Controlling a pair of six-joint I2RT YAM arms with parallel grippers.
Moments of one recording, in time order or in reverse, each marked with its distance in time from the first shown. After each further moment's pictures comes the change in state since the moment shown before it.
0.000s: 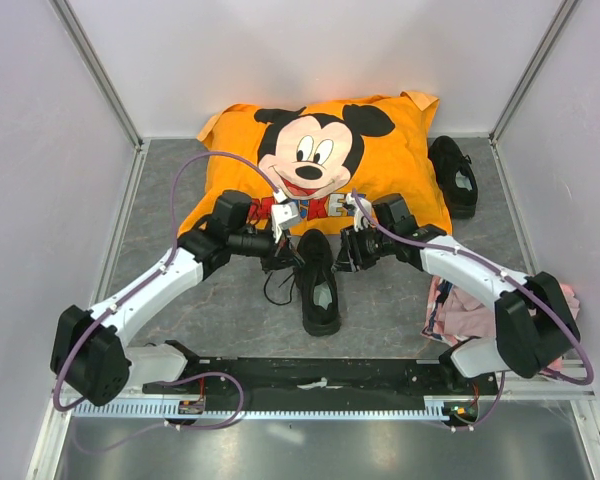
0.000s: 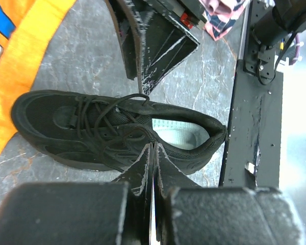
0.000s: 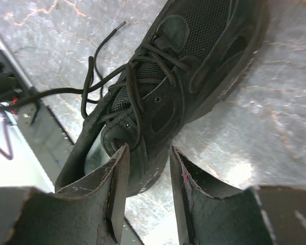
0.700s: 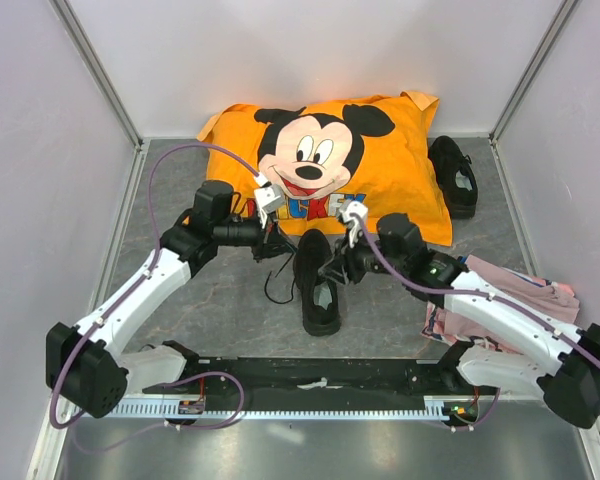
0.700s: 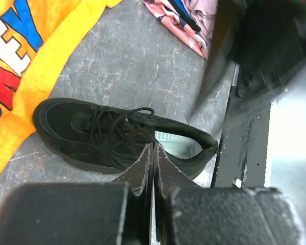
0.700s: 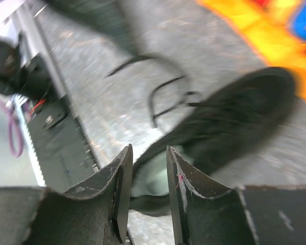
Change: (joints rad) left arm 0.069 -0.047 0.049 -0.002 0.031 -0.114; right arm 0.293 -0.305 -0.089 0.164 0.176 -0.033
